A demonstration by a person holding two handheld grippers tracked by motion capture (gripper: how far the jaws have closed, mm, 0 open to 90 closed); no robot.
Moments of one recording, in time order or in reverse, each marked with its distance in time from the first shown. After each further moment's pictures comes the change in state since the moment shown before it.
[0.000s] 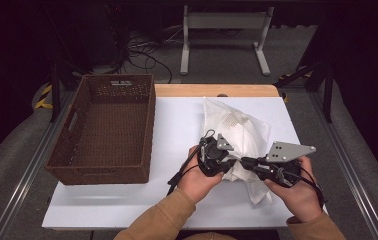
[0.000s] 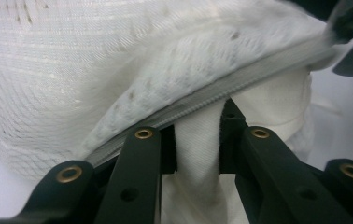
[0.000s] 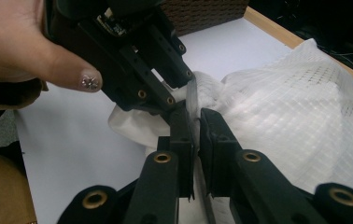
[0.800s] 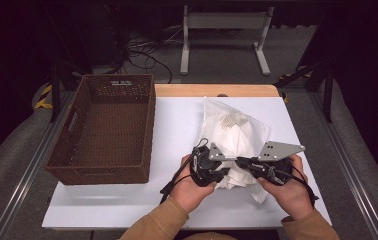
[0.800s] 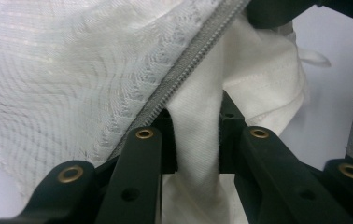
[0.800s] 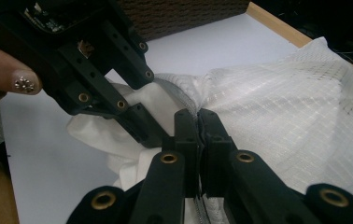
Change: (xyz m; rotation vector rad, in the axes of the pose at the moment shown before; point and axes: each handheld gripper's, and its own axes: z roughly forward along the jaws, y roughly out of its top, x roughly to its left) left arm -0.007 -0.024 -0.015 0.001 0.003 0.025; right arm -0.001 0.000 0.018 0.015 -0.003 -0.010
